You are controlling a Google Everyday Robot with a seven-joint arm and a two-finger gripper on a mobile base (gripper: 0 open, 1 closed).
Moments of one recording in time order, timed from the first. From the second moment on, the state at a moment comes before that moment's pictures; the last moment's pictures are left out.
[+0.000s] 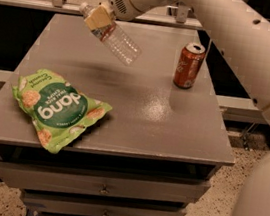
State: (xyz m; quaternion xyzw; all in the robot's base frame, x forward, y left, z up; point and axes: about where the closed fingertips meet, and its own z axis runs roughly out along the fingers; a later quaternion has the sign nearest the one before) arm 0.695 0.120 0.968 -0.50 0.74 0.19 0.41
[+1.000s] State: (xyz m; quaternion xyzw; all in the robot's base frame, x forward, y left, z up) arm 0.678 0.064 0.962 -0.35 0.71 0.25 0.55
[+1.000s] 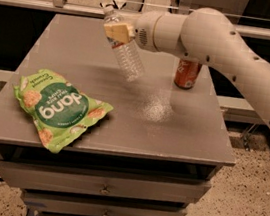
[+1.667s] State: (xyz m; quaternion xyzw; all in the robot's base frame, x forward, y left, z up) arm 0.693 0.026 0.991 -0.29 0.68 0.24 0.62
